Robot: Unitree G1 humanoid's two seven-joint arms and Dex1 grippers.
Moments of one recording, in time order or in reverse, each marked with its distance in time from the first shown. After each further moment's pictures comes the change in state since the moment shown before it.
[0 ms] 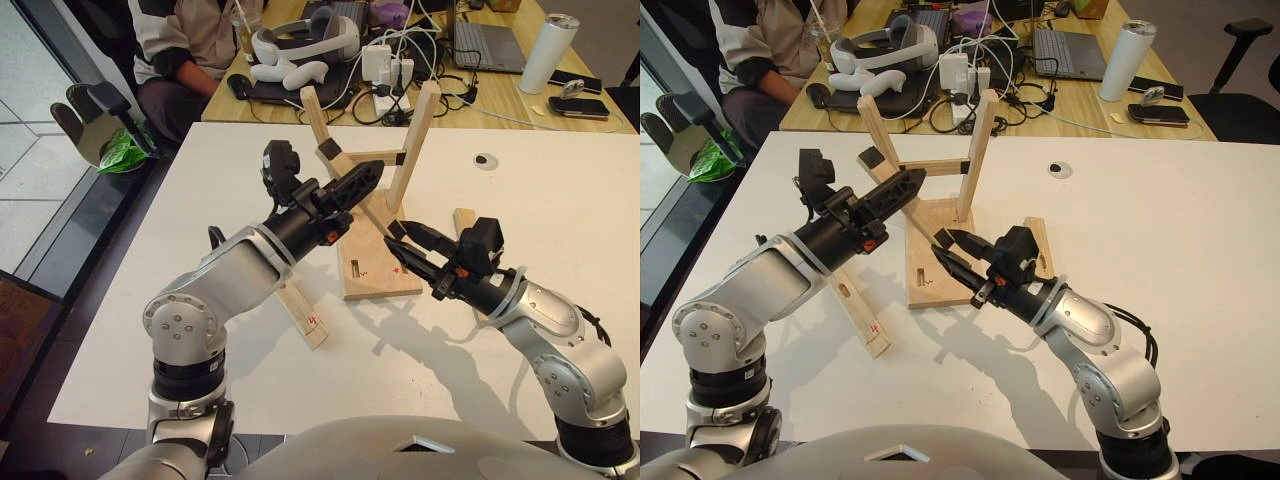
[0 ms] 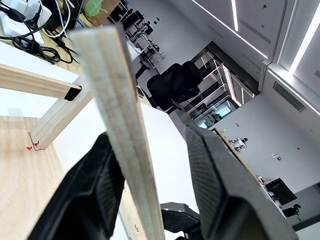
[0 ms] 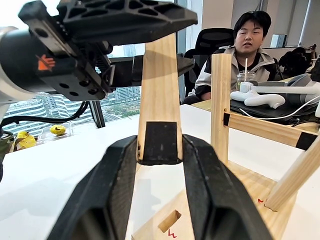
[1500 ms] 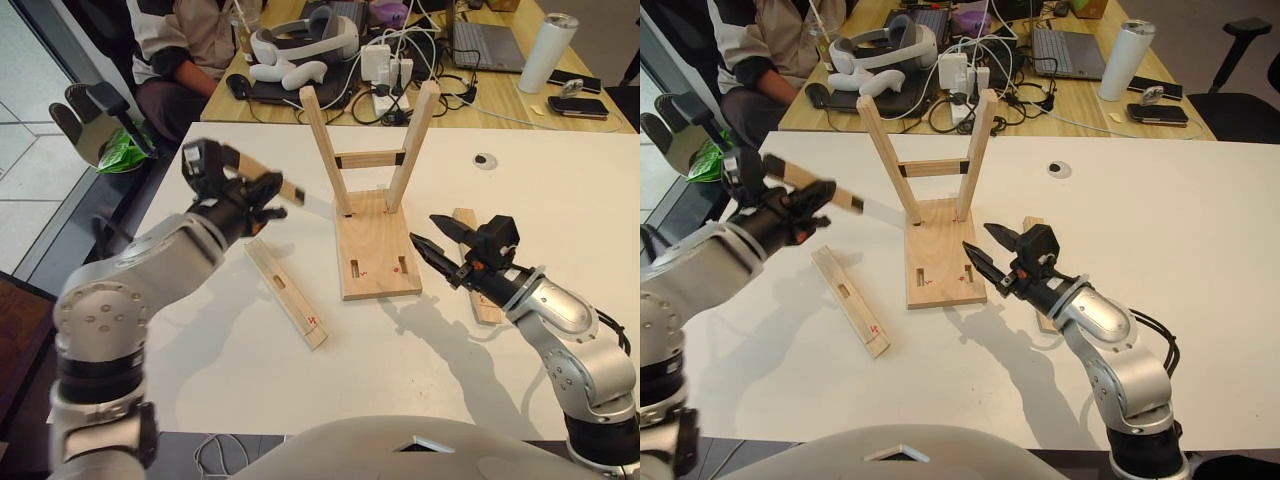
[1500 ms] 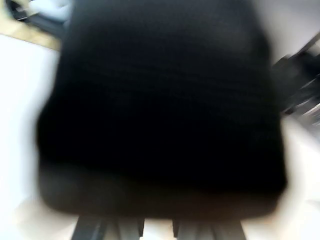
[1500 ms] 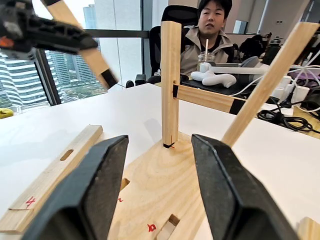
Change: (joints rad) left arm 0.079 0.446 0.144 0.080 0.178 0.169 0.091; right arm 0.041 -0.019 -0.080 0.065 -0.100 0.001 -0.044
